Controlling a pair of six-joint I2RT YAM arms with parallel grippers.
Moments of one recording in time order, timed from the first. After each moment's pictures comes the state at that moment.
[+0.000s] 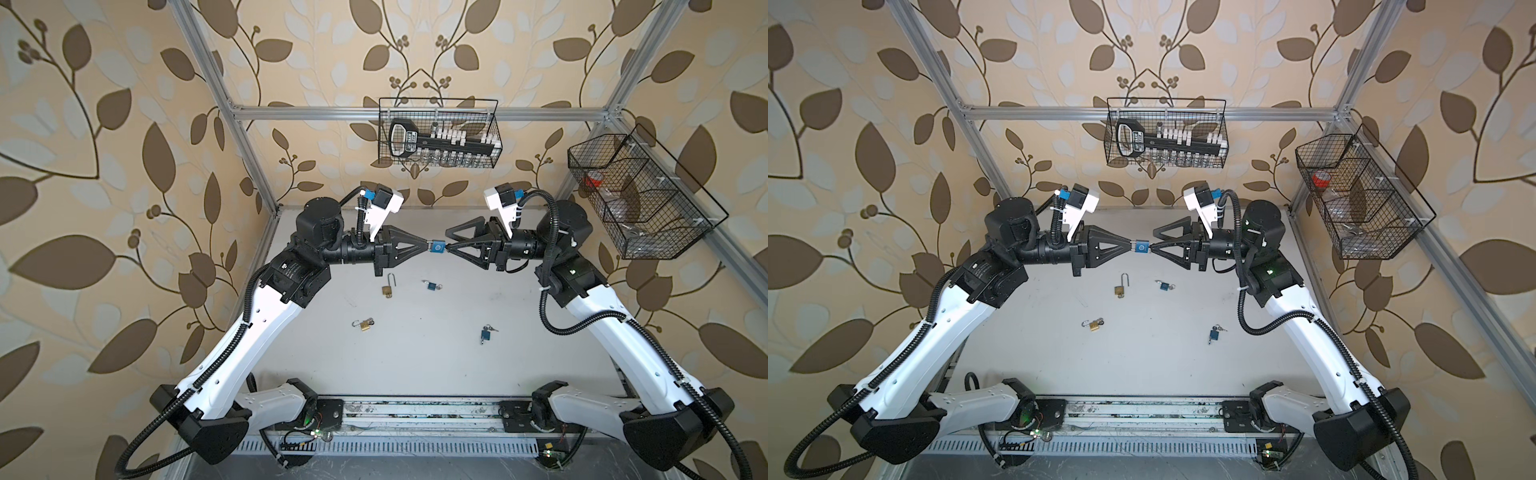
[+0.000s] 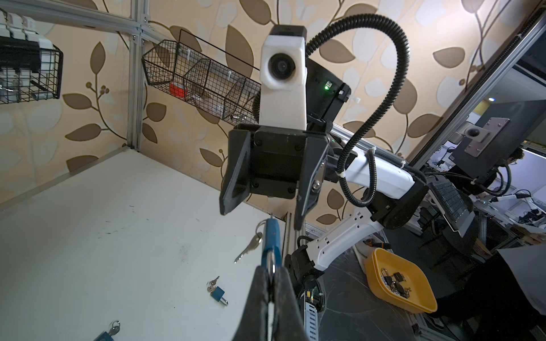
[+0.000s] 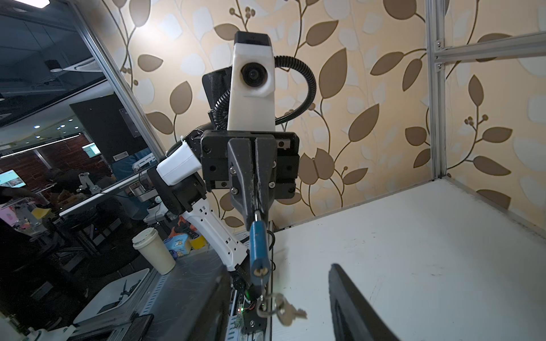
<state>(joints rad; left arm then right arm) -0.54 1.18 1.43 -0.35 0.91 -0.31 0.37 1.19 1.26 0.06 -1.10 0.42</state>
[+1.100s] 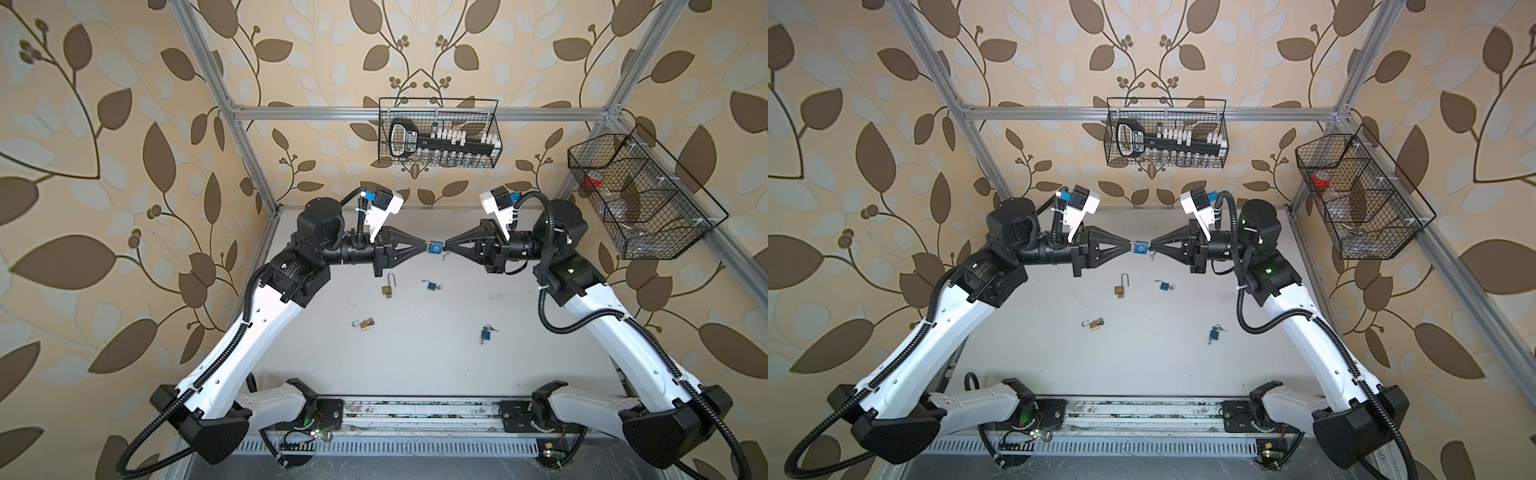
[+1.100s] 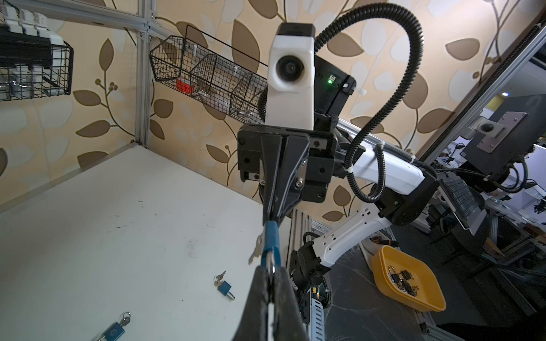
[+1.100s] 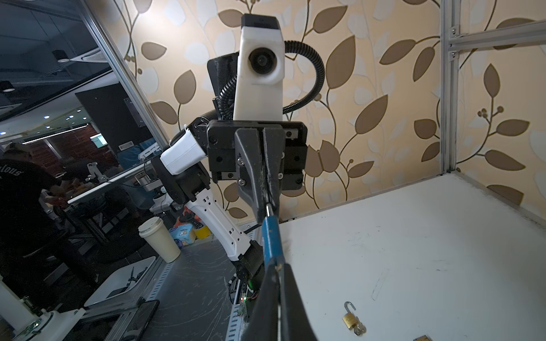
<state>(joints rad) -0.54 1.18 1.43 -0.37 0.88 -0.27 0.37 1.20 1.26 0.00 -1.12 0.36</state>
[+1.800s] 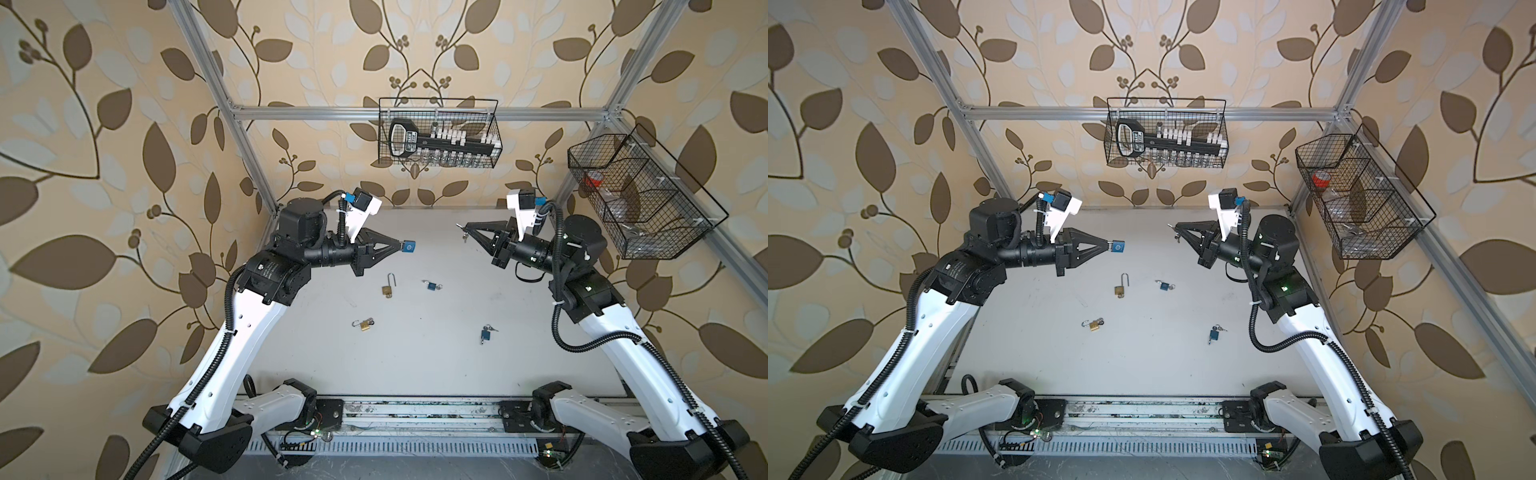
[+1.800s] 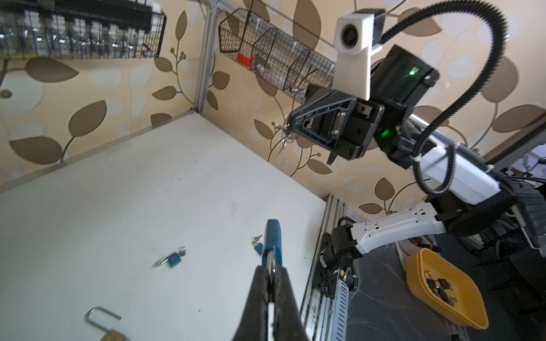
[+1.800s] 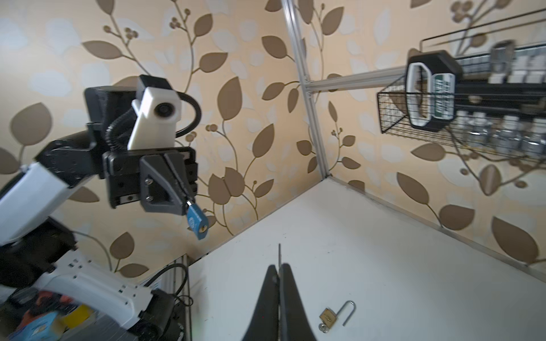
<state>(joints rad) -0.39 1.15 1.49 -0.72 0.78 -0.12 0.30 1.06 1.12 -0.05 -0.65 0.30</state>
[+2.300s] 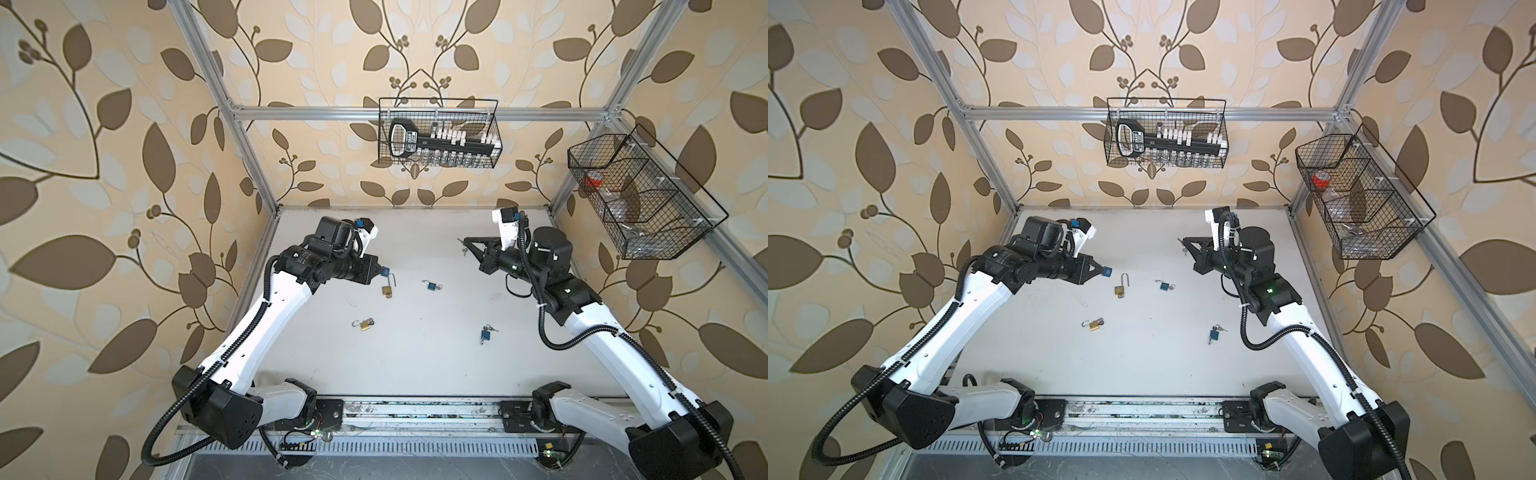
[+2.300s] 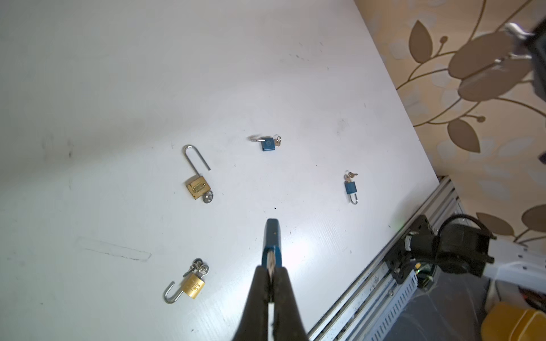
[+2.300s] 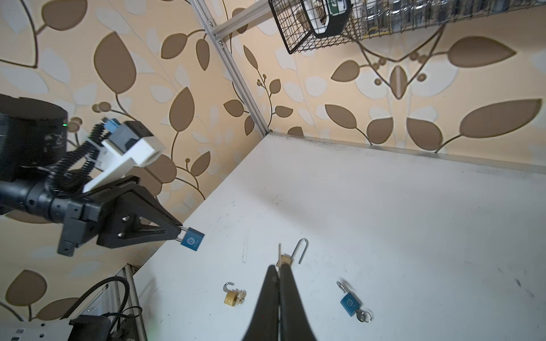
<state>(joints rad) -0.37 1.26 1.27 -0.86 0.40 -0.24 0.33 1.09 0.98 -0.12 -0.42 0.30</state>
